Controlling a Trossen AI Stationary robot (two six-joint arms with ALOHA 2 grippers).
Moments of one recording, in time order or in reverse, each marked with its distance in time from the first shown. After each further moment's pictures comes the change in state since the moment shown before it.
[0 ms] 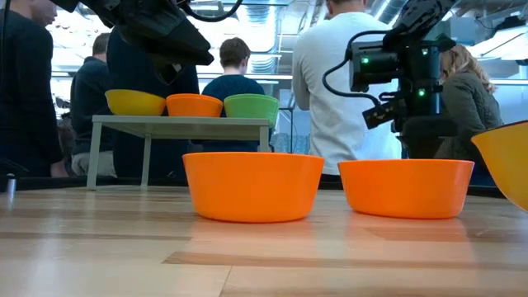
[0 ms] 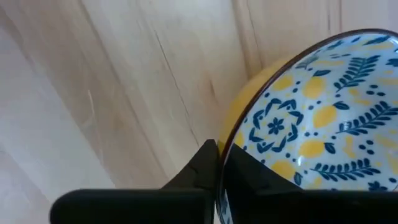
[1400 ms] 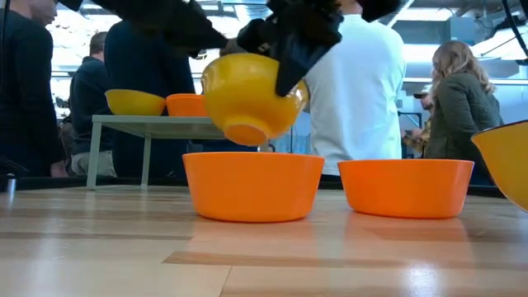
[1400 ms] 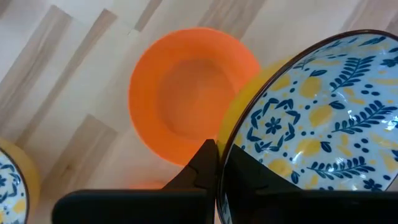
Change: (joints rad) left arm 0.005 0.001 0.001 0.081 0.033 0.445; right arm 0.408 0.505 0.922 -0.076 -0.220 -0.511
